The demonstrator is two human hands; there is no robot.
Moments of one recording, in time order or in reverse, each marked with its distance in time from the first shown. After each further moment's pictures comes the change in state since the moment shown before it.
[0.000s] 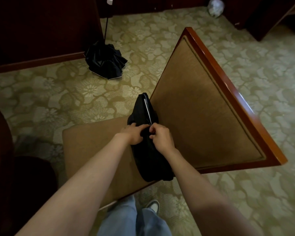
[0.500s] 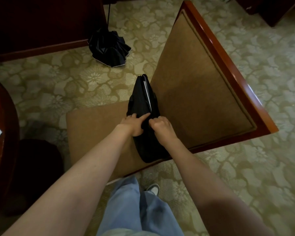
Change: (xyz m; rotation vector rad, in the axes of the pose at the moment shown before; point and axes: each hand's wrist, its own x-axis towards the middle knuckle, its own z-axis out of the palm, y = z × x) left_hand -0.028 0.021 0.039 0.097 0.009 -0.054; right_hand -0.048 0.016 0.001 -0.411 0.029 -0.478
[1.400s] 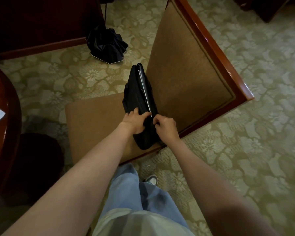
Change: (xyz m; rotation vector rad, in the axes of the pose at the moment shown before) left_hand -0.038 0.035 0.042 0.074 0.119 0.054; right_hand -0.072 0.002 0.007 0.393 0.067 0.387
